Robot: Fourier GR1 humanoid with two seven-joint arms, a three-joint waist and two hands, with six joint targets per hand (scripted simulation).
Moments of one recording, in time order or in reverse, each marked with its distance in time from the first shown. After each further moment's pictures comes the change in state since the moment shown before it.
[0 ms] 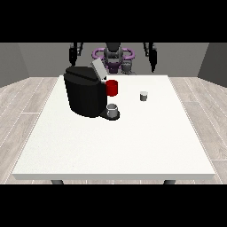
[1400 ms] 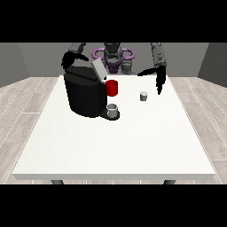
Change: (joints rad) left arm -0.417 0.257 0.160 0.509 -0.085 -0.135 -0.086; right arm -0.064 0.067 -0.030 -0.010 -0.039 -0.104 -0.110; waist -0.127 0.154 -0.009
